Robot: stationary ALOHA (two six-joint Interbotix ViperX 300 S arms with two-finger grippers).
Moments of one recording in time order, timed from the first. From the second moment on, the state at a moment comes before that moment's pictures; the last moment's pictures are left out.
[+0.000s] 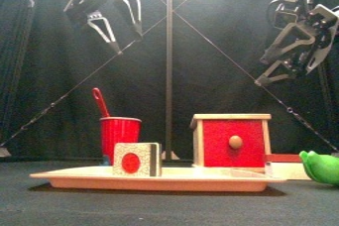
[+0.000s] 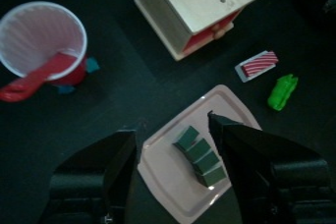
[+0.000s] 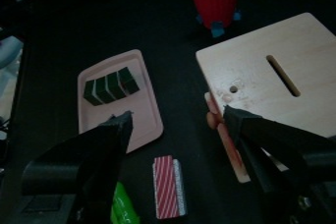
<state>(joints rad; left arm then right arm) -0.30 -0.22 0.41 0.76 1.04 -1.52 -0.14 -0.81 1.18 -0.65 0.00 0.92</state>
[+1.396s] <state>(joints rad) 0.07 -0.41 0.59 0.44 0.84 -1.39 -0.18 -0.81 1.19 -0.59 0.00 0.93</state>
